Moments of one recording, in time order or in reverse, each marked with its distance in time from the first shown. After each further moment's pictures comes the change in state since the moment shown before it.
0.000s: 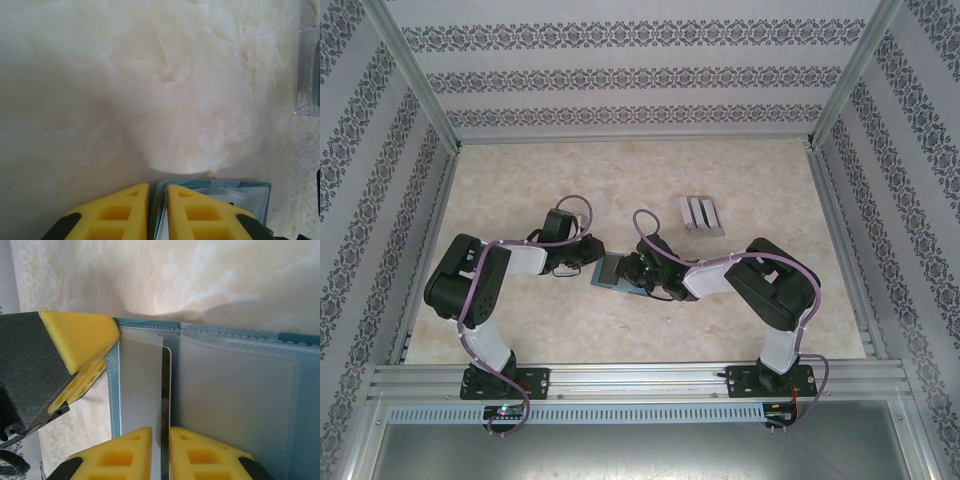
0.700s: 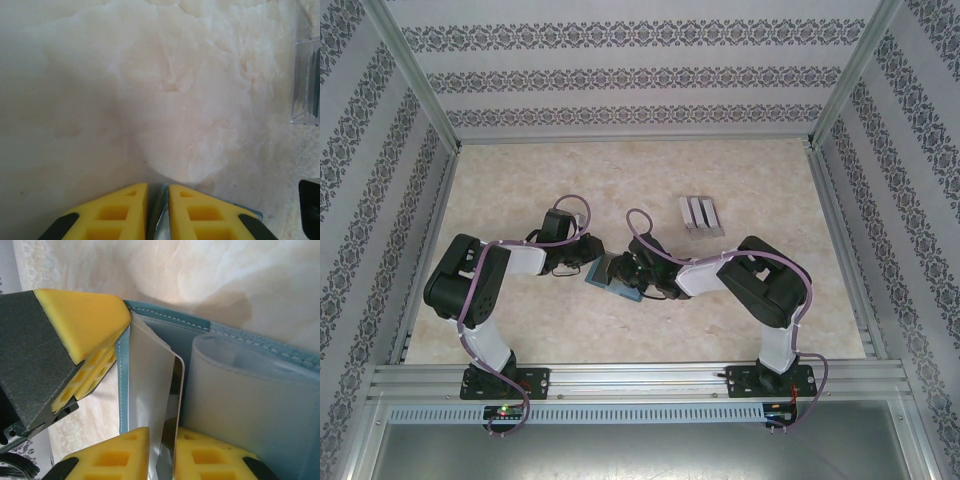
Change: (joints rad) left arm 0.008 0.000 -0.009 0.029 -0.003 -0.027; right arm 0.026 0.047 0.062 -0.008 -0.018 0.045
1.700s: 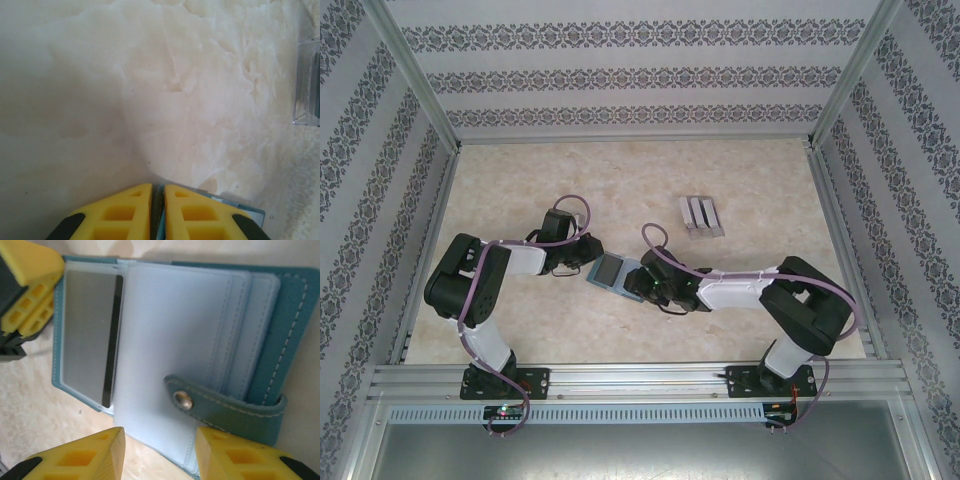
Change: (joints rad) left arm 0.004 0.007 0.000 0.000 0.002 -0.002; right arm 0.047 -0.258 -0.143 -0.287 0.115 -0.052
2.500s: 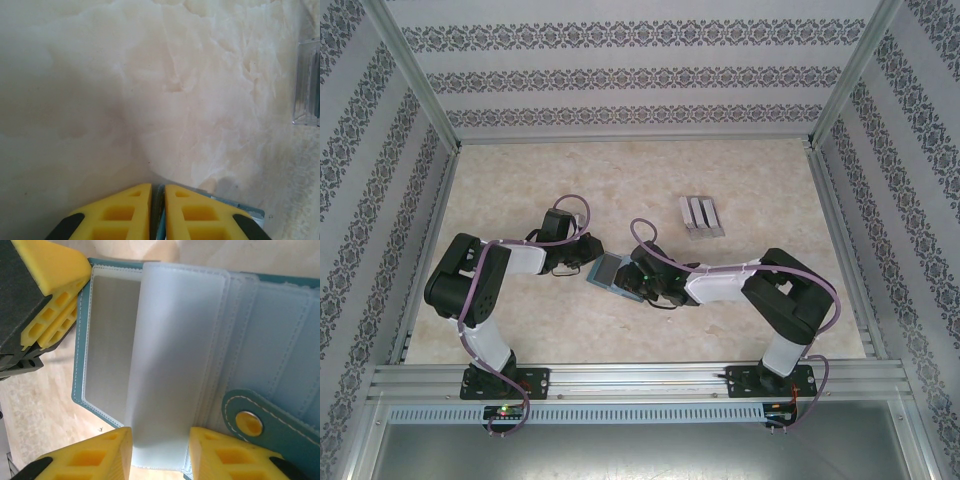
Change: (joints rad) left arm 0.000 0.002 0.005 -0.008 0.003 0.000; right arm 0.002 0.098 0.090 0.043 -0.023 0.002
